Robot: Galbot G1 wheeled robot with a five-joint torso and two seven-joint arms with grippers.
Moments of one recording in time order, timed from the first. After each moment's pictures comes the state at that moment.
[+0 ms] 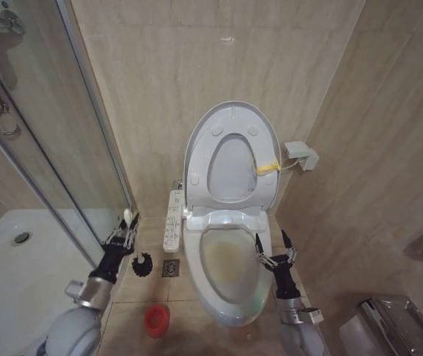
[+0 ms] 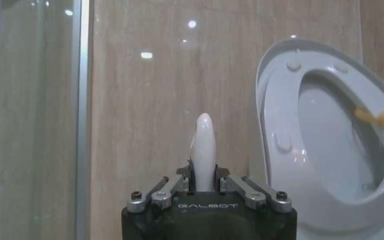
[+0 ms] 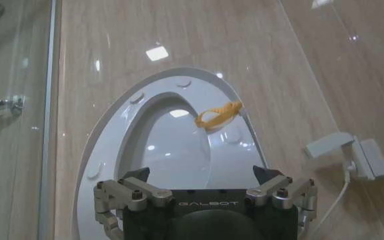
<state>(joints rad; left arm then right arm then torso) 1.32 -0.77 -0.20 -1.95 -0.49 -0.44 -0.32 -1.32 1.45 0.54 1.54 0.51 0.79 -0.41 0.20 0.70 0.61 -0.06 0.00</state>
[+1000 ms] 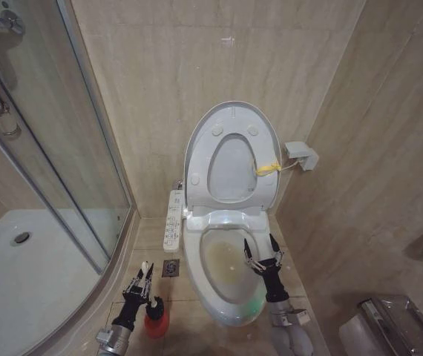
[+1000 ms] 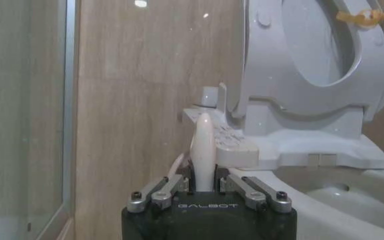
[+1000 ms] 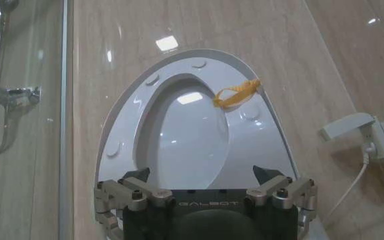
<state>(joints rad) 1.26 -1.03 -0.05 -1.42 -0.46 -0.70 -0.09 -1.29 1.48 0.51 1.47 0.47 0.81 -0.44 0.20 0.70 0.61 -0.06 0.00</state>
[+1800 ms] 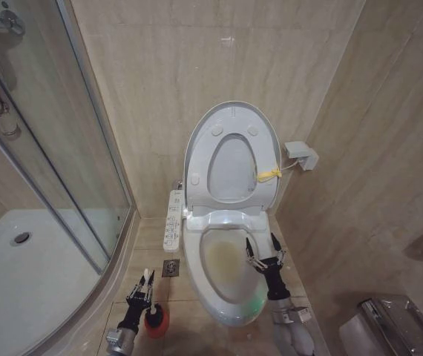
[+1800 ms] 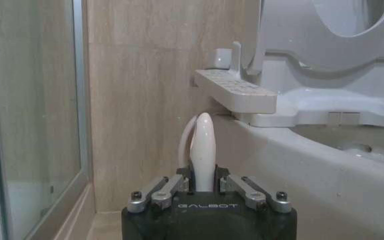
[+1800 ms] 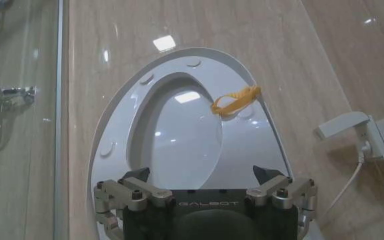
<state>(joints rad) 1.21 -1.11 -0.06 -1.26 -0.42 -0.67 -0.09 -1.27 1.46 0.51 1.45 0.50 0.81 -0.44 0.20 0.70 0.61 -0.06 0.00</state>
